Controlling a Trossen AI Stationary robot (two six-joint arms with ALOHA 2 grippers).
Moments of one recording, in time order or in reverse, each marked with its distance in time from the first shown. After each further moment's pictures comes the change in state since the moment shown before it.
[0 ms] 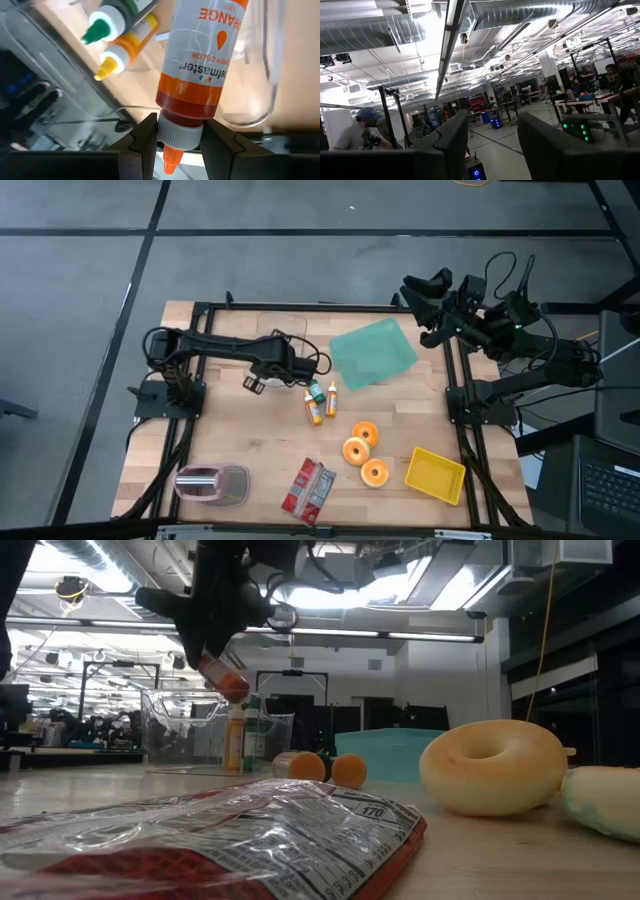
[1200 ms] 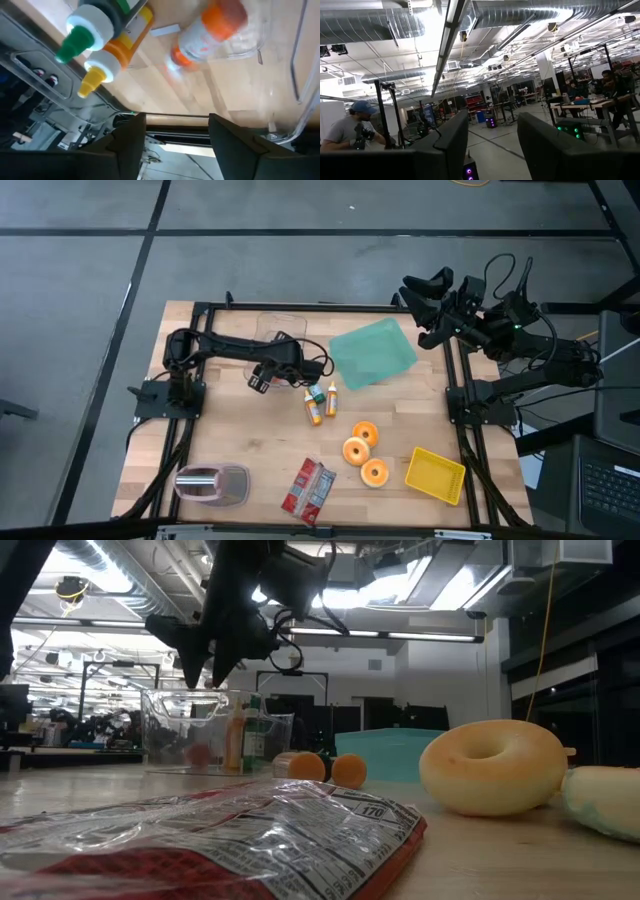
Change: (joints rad) left arm 0.029 0.115 0.000 -0.001 -0.033 0.001; right arm 0.000 0.000 0.000 -0.006 0.000 -0.055
